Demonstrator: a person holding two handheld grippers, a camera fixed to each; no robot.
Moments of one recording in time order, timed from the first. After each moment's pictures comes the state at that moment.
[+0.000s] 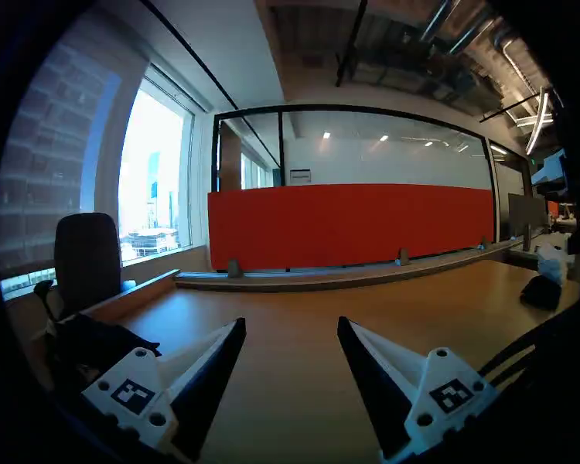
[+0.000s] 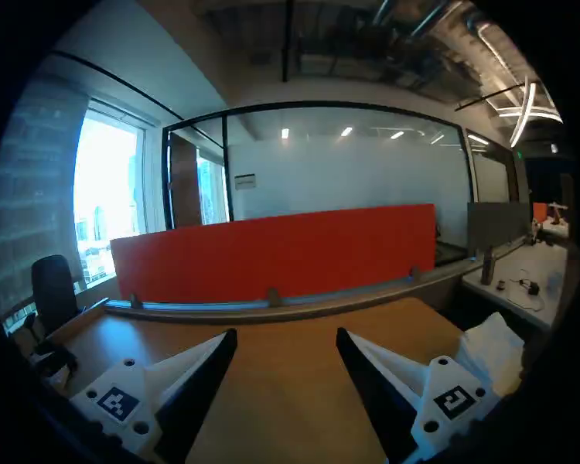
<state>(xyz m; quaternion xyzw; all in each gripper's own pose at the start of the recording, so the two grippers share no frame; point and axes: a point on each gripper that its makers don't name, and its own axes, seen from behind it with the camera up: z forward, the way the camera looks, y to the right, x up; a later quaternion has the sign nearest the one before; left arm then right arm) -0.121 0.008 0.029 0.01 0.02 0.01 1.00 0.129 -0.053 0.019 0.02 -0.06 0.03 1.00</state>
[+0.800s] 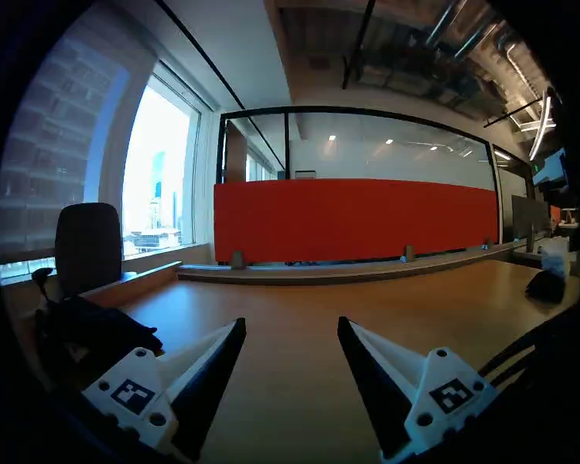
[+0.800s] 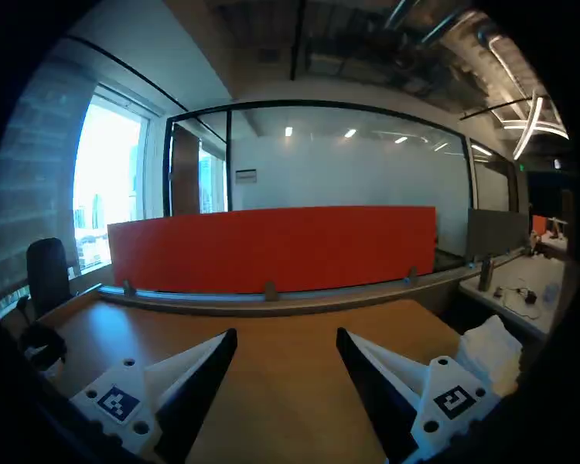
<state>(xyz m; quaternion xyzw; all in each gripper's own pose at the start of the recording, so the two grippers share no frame) -0.156 -0.004 0.037 0.02 0.03 0.00 1.00 0.105 -0.058 0.025 0.02 -0.06 0.00 1.00</state>
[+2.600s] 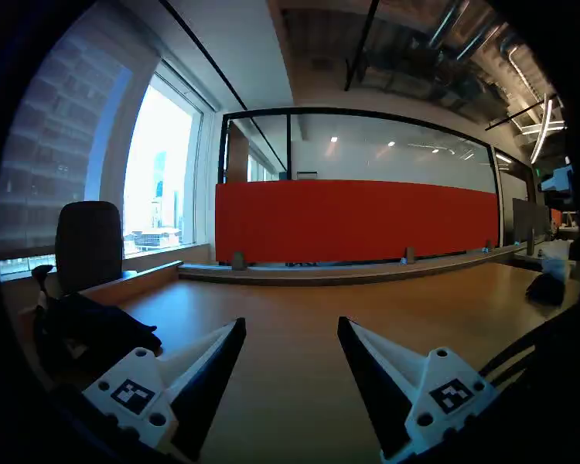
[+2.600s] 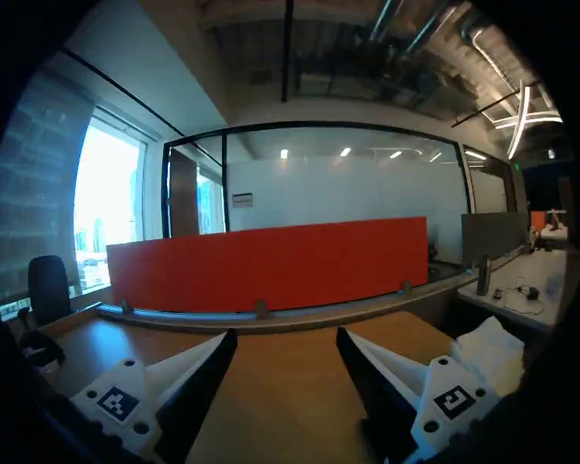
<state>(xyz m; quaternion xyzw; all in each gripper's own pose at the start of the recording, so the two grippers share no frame) -0.162 -0.003 0.039 0.02 0.03 -0.01 1.00 0.106 -0.012 0.019 0.02 0.00 0.03 1.00</state>
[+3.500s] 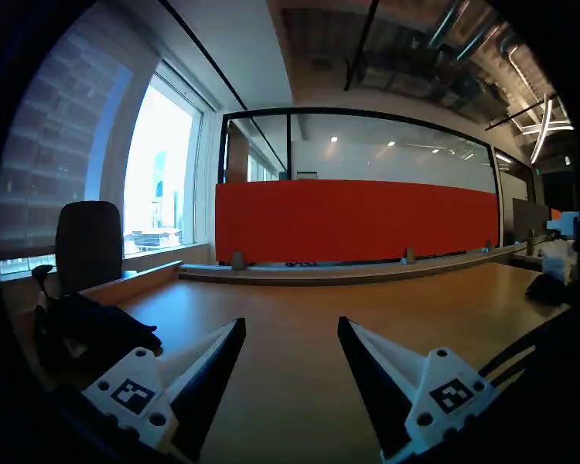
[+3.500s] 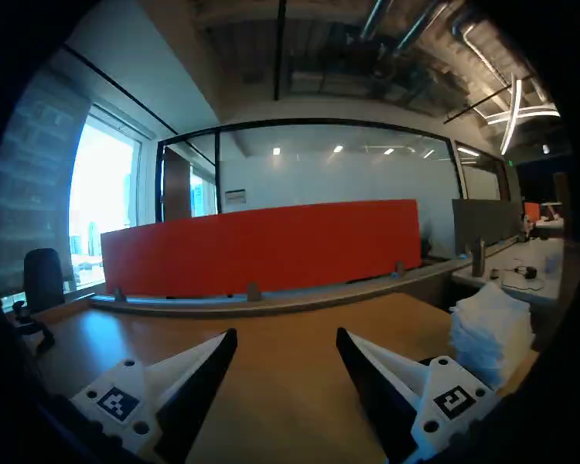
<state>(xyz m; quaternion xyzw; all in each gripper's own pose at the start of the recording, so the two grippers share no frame) -0.162 -0.002 0.039 0.02 0.03 -0.01 1.00 0.028 -0.005 0.012 0.01 0.00 0.04 1.00</state>
